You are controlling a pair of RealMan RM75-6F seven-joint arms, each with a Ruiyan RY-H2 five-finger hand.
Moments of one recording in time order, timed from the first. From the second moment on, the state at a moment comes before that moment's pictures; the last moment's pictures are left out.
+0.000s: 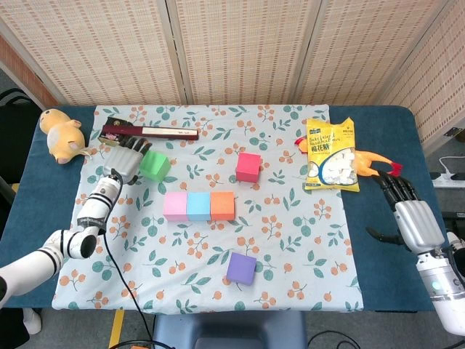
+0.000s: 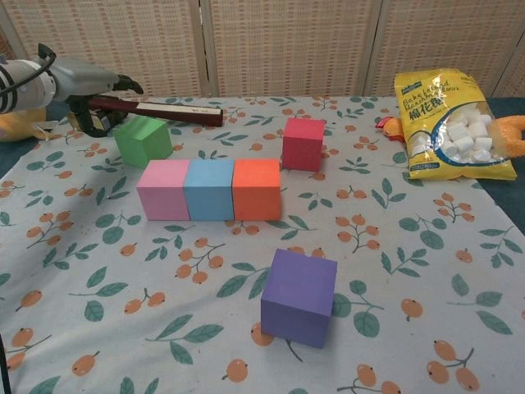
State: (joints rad) left arm -1.00 -1.50 -0.15 -0.94 0.96 0.59 0.42; right arm 0.27 -0.97 0.12 -1.75 -1.43 1.29 0.13
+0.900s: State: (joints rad) left arm -1.10 -1.72 -0.12 -0.53 1.22 0.45 0.10; right arm 0.27 -0.96 0.13 -1.77 -1.40 1.28 0.10
